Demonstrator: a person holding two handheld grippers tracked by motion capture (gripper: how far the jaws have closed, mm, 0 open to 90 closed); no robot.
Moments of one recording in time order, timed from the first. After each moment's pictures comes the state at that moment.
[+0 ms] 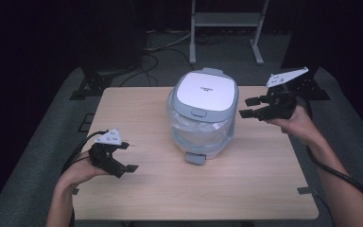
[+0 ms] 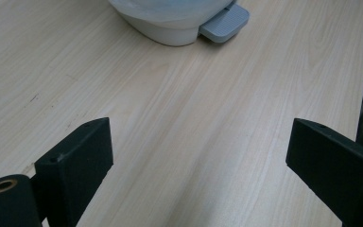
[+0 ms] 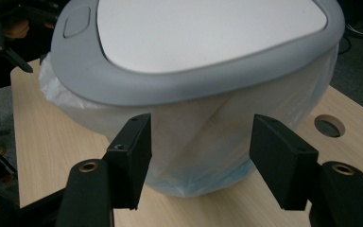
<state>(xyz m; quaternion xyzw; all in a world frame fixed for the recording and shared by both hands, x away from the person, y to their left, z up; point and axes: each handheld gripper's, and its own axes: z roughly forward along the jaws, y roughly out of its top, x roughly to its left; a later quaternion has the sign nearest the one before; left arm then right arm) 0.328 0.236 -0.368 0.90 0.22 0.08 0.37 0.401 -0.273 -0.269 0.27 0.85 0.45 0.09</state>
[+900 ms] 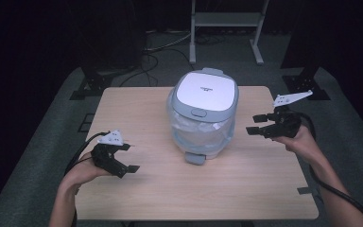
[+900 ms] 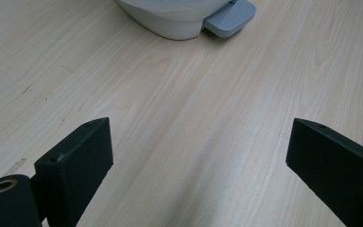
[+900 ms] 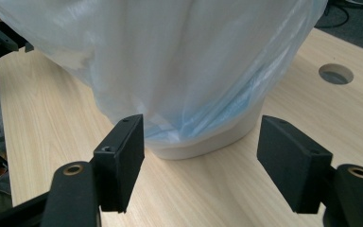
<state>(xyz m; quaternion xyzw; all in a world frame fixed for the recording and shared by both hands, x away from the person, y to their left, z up) 0.332 0.237 -0.381 0.90 0.24 0.07 0.37 0.386 -0.300 -0.327 0.31 0.84 0.45 0.07</state>
